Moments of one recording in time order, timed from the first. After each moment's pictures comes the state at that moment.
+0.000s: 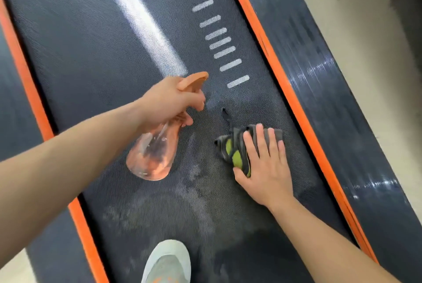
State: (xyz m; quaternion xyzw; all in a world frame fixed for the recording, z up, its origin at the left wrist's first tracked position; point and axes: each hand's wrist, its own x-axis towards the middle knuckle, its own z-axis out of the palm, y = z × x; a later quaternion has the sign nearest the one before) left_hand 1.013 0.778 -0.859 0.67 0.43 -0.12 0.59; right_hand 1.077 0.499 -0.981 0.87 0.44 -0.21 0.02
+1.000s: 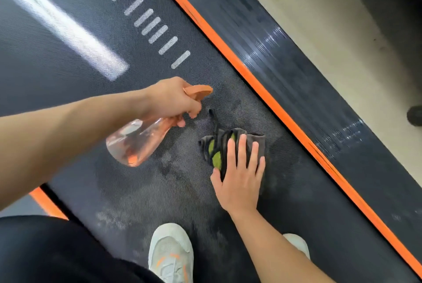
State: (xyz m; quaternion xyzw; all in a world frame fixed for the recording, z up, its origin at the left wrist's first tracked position) left_hand 1.085 0.702 -0.863 0.77 0.28 -0.38 0.43; right_hand 0.974 0.450 -0.976 0.96 0.18 -0.22 -0.02
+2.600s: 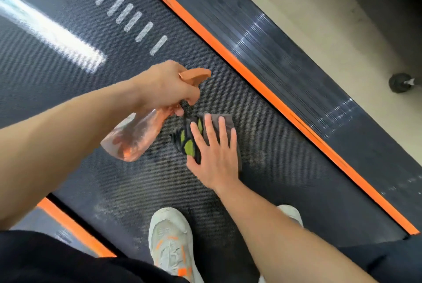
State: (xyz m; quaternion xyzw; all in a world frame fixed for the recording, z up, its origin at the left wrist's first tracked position) left_hand 1.083 0.665 -0.836 0.80 0.24 -0.35 0.42; right_hand 0.974 0.468 -0.971 0.93 0.29 -0.22 -0.09
